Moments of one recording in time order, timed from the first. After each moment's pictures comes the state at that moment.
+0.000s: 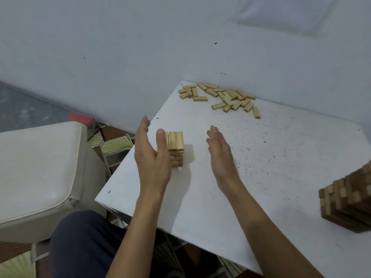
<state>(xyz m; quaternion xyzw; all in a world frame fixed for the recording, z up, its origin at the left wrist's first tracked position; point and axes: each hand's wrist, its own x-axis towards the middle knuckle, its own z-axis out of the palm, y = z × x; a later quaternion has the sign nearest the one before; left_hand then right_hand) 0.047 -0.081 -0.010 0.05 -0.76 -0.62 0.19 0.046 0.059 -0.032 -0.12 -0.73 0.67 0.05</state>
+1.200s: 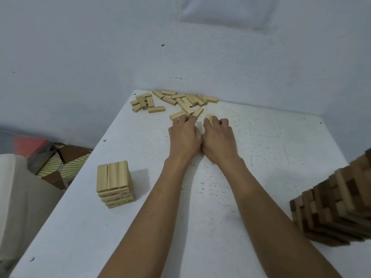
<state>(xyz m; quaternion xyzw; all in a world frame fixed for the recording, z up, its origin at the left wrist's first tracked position) -0.086 0.102 -0.045 -0.17 -0.92 -0.35 0.07 -0.050 0.204 -0.053 -0.10 -0.99 0.02 0.10</state>
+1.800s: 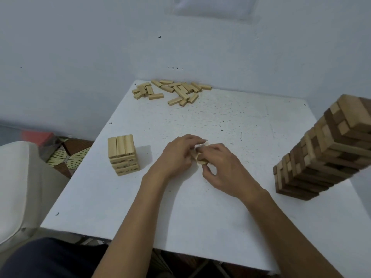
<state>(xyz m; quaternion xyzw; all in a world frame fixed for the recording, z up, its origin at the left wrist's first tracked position) 0.009 0.031 -0.037 -0.36 -0.86 -0.34 -0.11 0.104 0.187 -0.054 0.12 -0.95 0.23 0.16</state>
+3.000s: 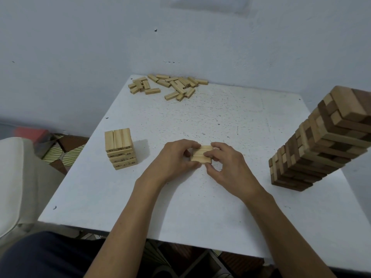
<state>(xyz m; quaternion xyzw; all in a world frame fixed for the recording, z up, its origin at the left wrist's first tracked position) 0.034 0.019 -0.037 -0.33 -0.87 -0.35 -0.11 0.128 0.185 -0.056 -0.04 -0.94 0.31 0.12</state>
